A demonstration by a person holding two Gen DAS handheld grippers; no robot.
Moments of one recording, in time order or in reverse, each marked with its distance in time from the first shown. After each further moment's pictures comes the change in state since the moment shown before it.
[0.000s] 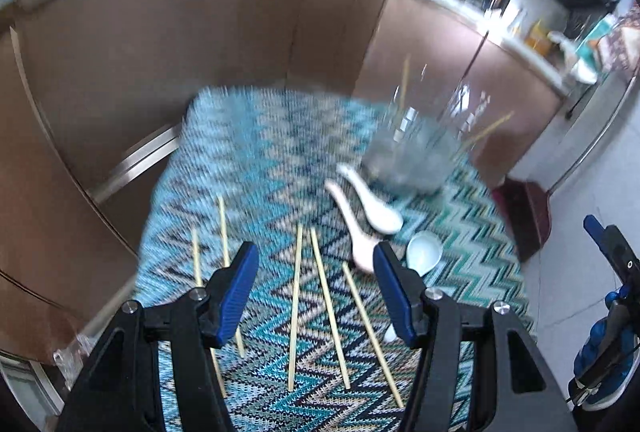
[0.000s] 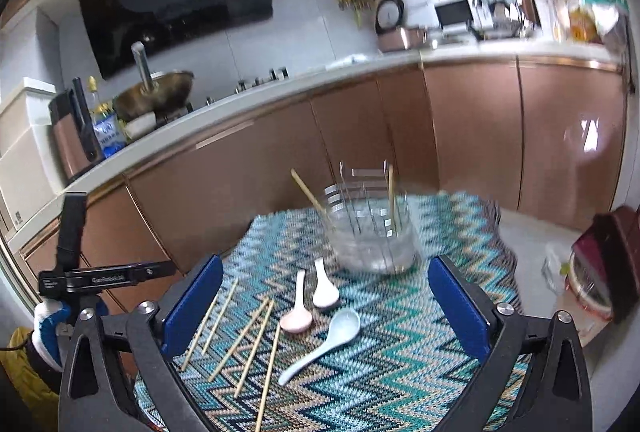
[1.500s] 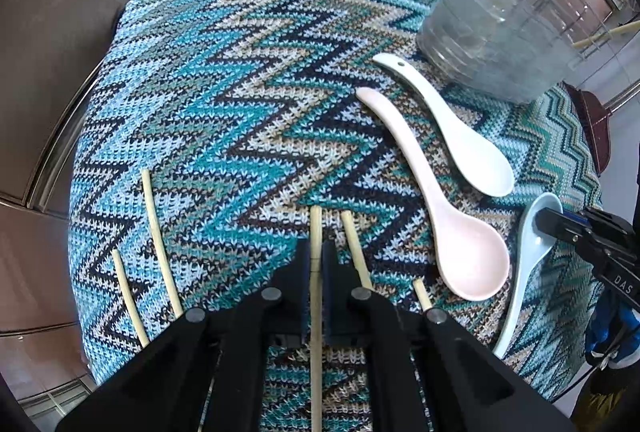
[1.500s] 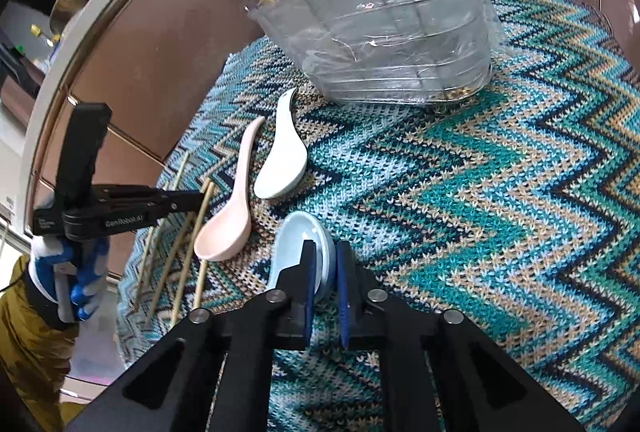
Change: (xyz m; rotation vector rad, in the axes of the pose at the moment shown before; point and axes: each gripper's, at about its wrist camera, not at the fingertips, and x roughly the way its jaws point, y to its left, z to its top) left arm 0.172 -0.001 0.020 0.134 0.368 0.096; right arm 0.222 -0.056 -0.075 0.094 0.574 0.170
